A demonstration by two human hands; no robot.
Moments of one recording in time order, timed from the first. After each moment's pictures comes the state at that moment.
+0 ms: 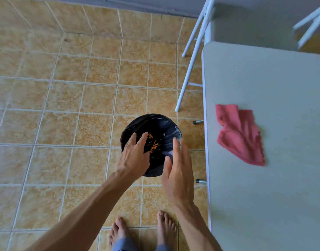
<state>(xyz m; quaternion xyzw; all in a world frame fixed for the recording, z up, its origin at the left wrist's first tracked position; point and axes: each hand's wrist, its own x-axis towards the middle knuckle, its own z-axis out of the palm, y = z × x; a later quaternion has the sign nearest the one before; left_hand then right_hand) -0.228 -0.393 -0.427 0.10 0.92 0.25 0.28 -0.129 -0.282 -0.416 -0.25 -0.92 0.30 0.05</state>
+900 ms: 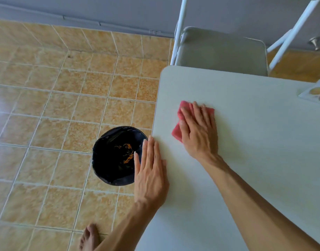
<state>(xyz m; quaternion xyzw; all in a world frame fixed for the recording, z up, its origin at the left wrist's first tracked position) -0.139 -0.191 -0.376 0.08 0.96 0.26 0.08 -0.218 -0.012 -0.374 -0.07 -0.99 0.09 0.10</state>
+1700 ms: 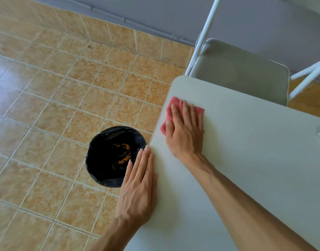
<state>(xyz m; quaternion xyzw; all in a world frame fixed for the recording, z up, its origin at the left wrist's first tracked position) -0.134 -0.191 -0.374 0.08 0.97 0.23 0.06 -0.278 -0.037 -0.380 0.01 -0.99 0.11 0.09</state>
